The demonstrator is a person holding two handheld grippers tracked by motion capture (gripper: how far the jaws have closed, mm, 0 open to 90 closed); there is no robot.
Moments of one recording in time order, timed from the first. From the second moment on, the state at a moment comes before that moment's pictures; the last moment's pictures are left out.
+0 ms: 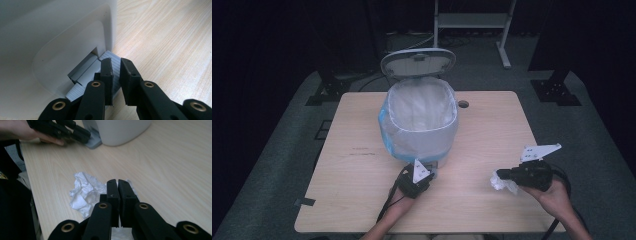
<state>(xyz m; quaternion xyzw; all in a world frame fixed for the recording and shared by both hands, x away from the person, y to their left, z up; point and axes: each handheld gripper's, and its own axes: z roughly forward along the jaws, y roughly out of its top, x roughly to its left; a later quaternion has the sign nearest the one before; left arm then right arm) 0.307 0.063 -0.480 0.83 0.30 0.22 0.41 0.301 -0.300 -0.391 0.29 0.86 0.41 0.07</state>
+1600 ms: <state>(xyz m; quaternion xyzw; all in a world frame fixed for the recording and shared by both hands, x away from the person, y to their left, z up) 0.307 0.063 -0.480 0.83 0.30 0.22 0.41 0.328 -0.241 -0.258 0.21 0.87 0.44 0.09</state>
